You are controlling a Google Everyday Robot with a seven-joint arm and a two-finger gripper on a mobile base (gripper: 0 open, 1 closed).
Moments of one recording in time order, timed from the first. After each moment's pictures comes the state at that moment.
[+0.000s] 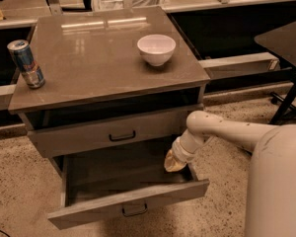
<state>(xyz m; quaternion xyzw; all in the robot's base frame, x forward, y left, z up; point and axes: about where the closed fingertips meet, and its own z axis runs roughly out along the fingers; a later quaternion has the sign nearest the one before) 0.562 -0.099 0.455 -0.79 0.58 0.16 0.15</state>
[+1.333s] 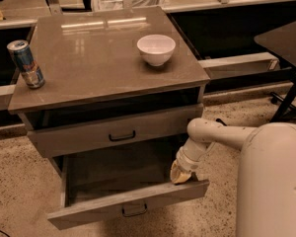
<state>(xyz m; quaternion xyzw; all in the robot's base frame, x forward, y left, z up) 0.527 -0.122 0.417 -0.78 0.59 0.20 0.08</state>
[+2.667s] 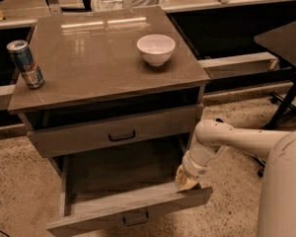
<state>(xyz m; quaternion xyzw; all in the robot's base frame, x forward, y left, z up) 0.486 -0.131 0.453 -0.78 0.59 0.21 0.07</state>
